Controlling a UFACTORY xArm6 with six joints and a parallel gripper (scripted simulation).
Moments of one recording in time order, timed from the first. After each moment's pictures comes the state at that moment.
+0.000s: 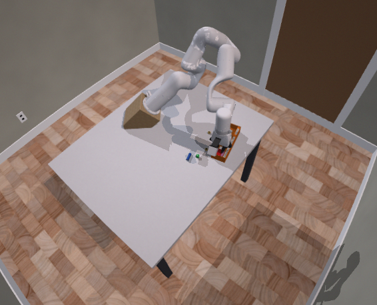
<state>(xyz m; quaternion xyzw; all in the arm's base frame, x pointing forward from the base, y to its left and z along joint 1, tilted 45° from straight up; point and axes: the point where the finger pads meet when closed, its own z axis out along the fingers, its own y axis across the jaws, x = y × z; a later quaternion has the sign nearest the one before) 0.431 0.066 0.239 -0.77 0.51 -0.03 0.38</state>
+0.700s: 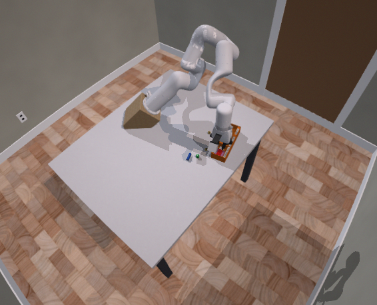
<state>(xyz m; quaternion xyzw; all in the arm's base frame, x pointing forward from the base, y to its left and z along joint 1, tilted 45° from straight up) 0.418 0.049 0.261 -0.77 0.51 -0.03 0.38</state>
